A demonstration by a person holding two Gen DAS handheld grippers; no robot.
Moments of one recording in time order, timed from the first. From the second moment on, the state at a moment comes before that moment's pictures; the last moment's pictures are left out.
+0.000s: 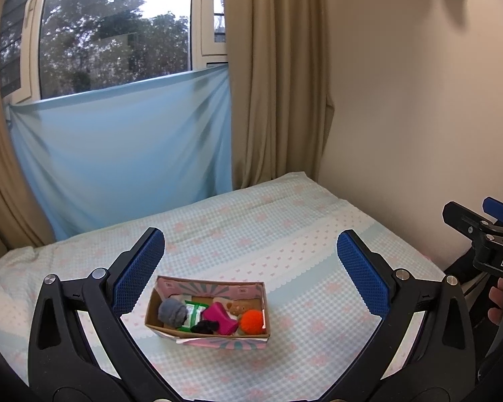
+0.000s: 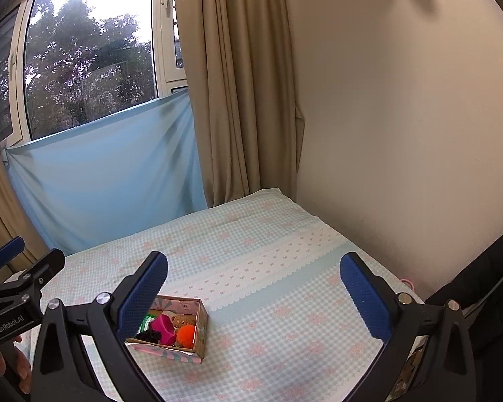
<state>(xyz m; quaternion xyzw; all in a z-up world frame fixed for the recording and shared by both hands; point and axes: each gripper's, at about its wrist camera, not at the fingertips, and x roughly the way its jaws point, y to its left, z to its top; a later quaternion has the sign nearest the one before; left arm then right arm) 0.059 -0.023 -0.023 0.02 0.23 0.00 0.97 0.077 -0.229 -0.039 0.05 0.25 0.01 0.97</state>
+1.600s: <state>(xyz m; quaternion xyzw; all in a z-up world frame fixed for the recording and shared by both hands) 0.058 -0.033 -0.023 0.03 0.20 0.01 0.98 0.082 -0.239 -0.035 0.06 0.24 0.00 0.97</state>
